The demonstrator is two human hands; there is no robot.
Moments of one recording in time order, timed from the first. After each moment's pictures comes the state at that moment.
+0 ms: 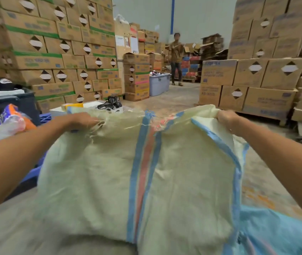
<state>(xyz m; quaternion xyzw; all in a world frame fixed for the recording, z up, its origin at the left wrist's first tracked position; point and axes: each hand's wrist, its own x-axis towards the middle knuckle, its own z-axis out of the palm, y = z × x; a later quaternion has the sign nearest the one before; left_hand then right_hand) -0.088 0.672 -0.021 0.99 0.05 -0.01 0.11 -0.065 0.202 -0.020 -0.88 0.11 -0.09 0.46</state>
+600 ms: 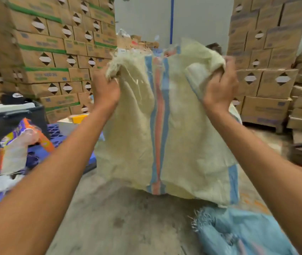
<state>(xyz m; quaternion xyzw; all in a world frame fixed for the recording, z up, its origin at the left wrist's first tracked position) -0.180 0.542 0.110 0.73 0.02 0.49 0.47 -0.162 0.286 0.107 -0.65 -0.04 -0.59 0.48</state>
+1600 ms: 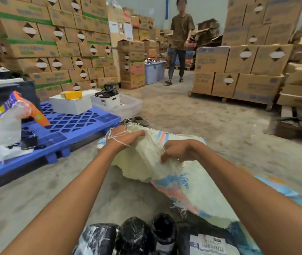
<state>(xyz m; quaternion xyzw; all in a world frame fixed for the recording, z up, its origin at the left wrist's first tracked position) -0.241 0.507 -0.094 0.91 0.10 0.08 0.39 -0.228 0.303 -0.104 -0.91 -0.12 0.26 0.30</state>
